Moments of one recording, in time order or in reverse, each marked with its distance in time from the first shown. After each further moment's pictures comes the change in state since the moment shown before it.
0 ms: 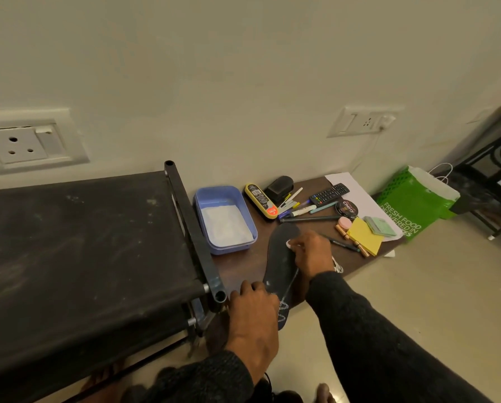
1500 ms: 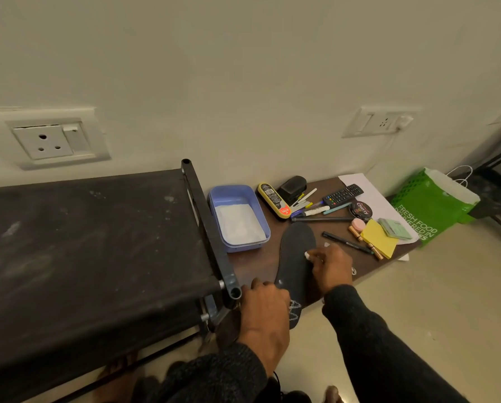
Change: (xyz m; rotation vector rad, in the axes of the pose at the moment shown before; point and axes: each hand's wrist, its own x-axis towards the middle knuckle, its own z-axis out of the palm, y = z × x) left_hand 0.004 -0.002 -0.001 -0.002 0.014 -0.028; right_hand -0.029 -0.005 -0.008 0.200 0.029 0.192
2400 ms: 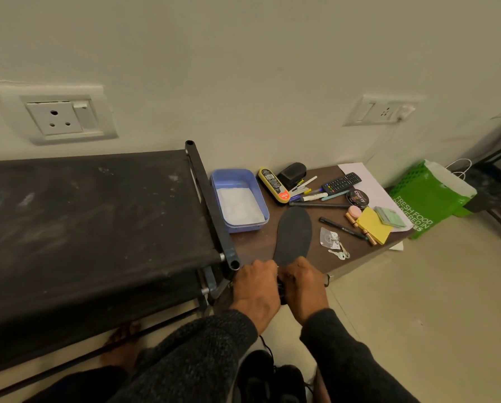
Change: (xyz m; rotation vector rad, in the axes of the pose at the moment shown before) left_hand -0.002 -0.009 0.006 -0.385 0.070 -0.095; right_hand -0.099 -0.027 0.012 -0.092 -0.071 -0.302
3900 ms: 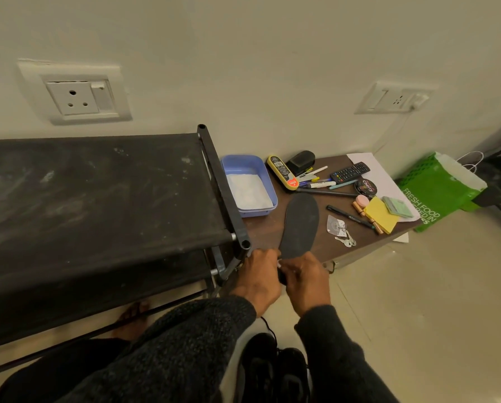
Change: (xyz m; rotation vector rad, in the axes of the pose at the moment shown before) left_hand -0.006 -0.021 0.026 -0.401 0.088 0.046; right_hand -0.026 -0.006 0.018 0.086 0.100 0.063
